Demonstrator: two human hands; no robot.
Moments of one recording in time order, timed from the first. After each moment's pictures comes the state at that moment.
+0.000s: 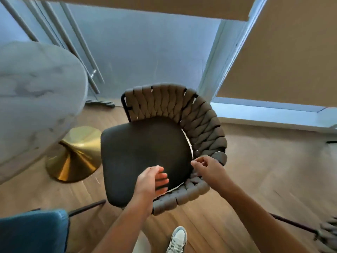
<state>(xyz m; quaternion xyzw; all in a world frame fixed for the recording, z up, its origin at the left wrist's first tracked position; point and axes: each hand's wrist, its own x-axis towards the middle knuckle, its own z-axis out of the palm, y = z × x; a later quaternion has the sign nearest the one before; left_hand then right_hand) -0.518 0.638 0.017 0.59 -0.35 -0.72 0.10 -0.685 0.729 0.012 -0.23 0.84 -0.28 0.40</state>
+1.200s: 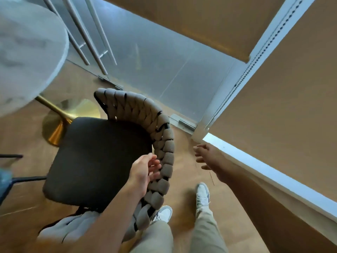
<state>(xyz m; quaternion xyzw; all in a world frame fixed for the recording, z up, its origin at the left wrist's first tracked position) -0.869 0.596 -0.030 0.65 -0.16 -0.69 0.28 -1.081 0.609 -0.008 -0.29 0.75 -0.23 0.55</state>
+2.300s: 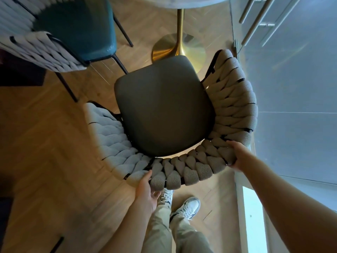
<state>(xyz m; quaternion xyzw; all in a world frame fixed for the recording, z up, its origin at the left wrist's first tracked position) -0.916 0.686 -0.140 0.56 0.44 -0.43 0.55 -1.015 0.426 -0.140 -0.24 0.71 -0.01 0.67</state>
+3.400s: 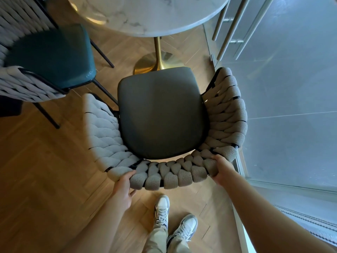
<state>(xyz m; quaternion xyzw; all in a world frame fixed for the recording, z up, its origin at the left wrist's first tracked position) -0.818 0.657 -0.173 0.67 0.29 -0.46 0.51 -0.999 0.415 -0.156 -0.14 0.73 -0.12 0.66</state>
